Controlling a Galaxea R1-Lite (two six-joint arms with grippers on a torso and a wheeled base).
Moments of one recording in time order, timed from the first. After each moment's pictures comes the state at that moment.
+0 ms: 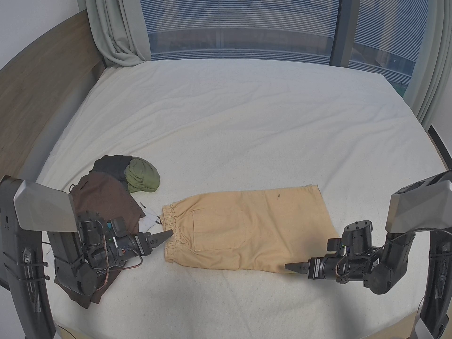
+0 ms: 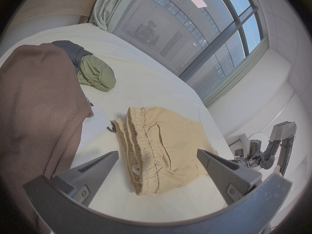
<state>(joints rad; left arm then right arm) -0.14 2.34 -0.40 -1.55 -0.48 -0.40 0.36 2.30 -0.39 -1.20 0.30 0.44</state>
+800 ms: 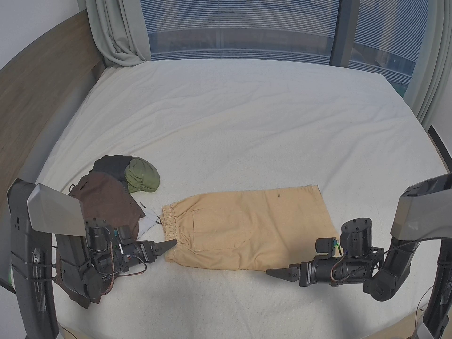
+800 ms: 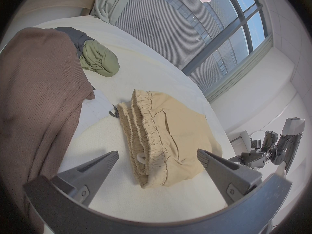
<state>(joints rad) -0.15 2.42 -0.42 -1.55 -0.48 -0.39 0.48 2.19 -0.35 -1.24 0.44 0.44</state>
